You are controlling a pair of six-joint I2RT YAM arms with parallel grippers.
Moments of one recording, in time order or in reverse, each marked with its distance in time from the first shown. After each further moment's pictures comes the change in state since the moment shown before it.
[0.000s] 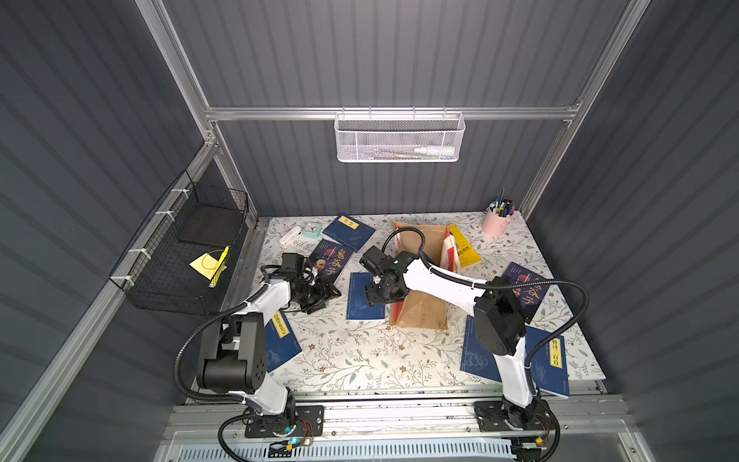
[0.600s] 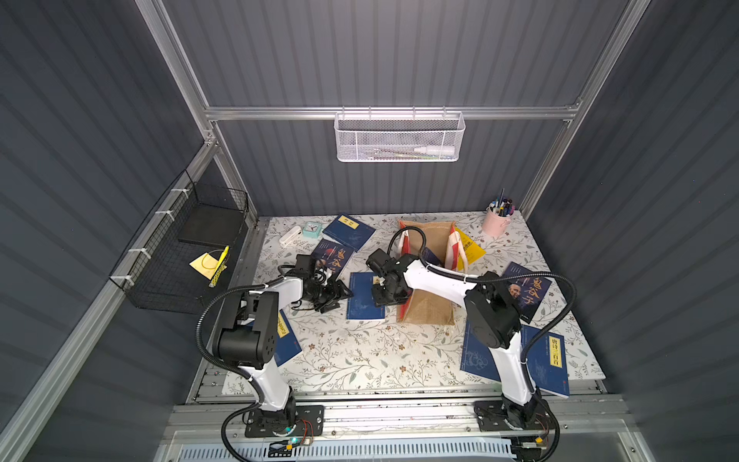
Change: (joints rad) left arm -0.055 0.169 0.011 0.184 0.112 -0.021; right arm -0.049 0.057 -0.056 0.071 -0.053 -0.004
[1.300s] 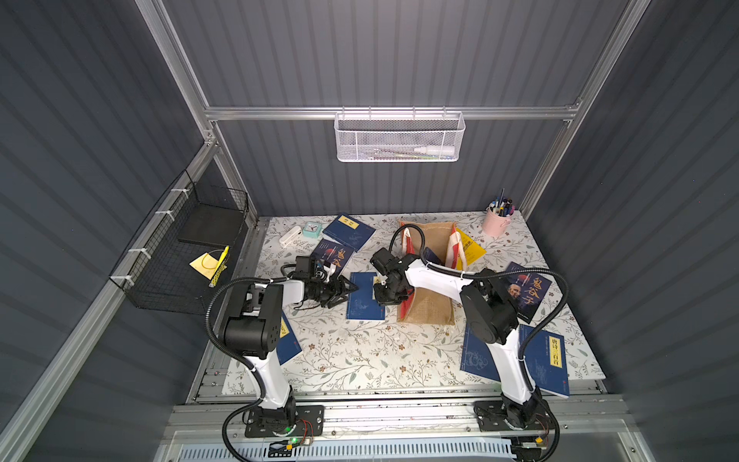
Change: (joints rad) left arm 0.010 0.078 -0.041 0.262 0.196 -0.066; right arm -0.037 0.042 -0.012 0.060 -0.088 -0.039
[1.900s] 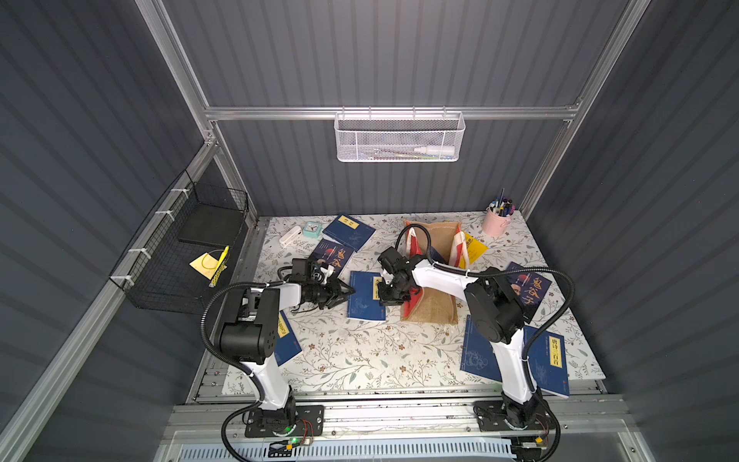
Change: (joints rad) left arm 0.013 -0.053 -0.042 0.005 0.028 -0.005; right arm -0.038 -0.032 -0.084 0.089 -0.117 0.027
